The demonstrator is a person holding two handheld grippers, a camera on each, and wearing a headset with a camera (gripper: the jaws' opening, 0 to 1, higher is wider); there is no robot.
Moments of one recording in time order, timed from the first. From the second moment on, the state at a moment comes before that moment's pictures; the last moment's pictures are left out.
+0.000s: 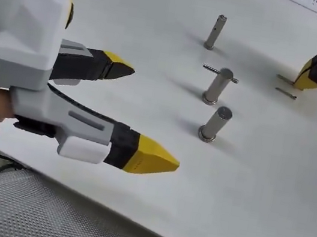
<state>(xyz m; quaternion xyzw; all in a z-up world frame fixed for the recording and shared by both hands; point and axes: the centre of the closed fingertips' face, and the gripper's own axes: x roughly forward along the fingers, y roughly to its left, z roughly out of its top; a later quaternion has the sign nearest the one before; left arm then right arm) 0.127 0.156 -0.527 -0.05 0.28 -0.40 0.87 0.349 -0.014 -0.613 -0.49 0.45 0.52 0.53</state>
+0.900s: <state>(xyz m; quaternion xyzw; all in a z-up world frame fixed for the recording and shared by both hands) 0.146 0.144 -0.501 -0.06 0.25 -0.41 0.87 0.286 -0.010 -0.532 -0.47 0.32 0.54 0.62</state>
